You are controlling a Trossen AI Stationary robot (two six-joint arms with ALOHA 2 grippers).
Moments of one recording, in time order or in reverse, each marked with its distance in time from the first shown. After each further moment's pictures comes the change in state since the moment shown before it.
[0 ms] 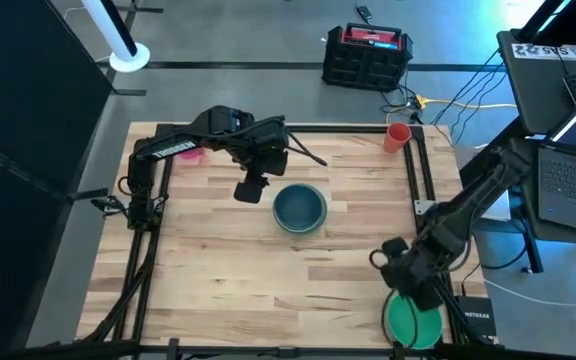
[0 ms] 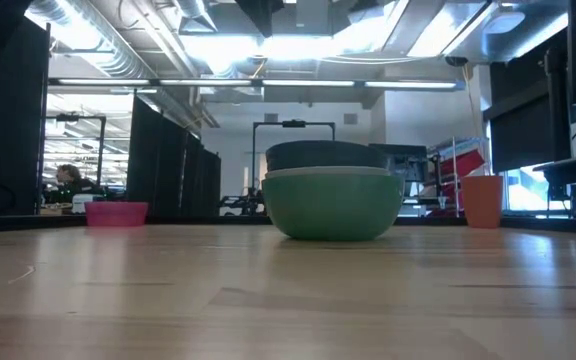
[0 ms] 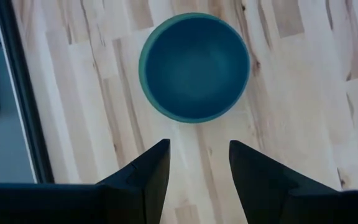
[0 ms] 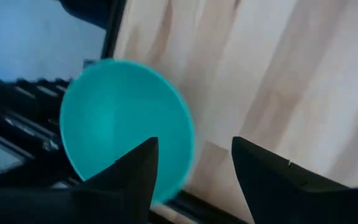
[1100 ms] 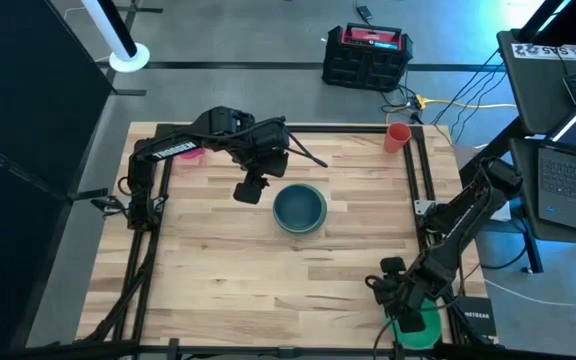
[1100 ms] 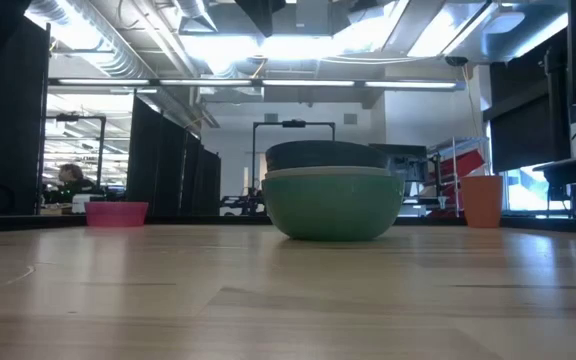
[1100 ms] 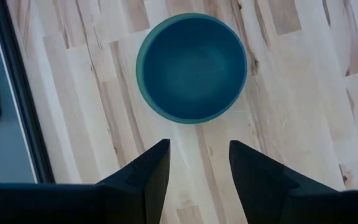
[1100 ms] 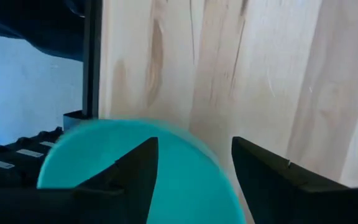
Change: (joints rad) left arm -0.005 0.001 0.000 0.000 -0.001 0.012; right arm 0.145 0.176 -0.083 0.244 0.144 0.318
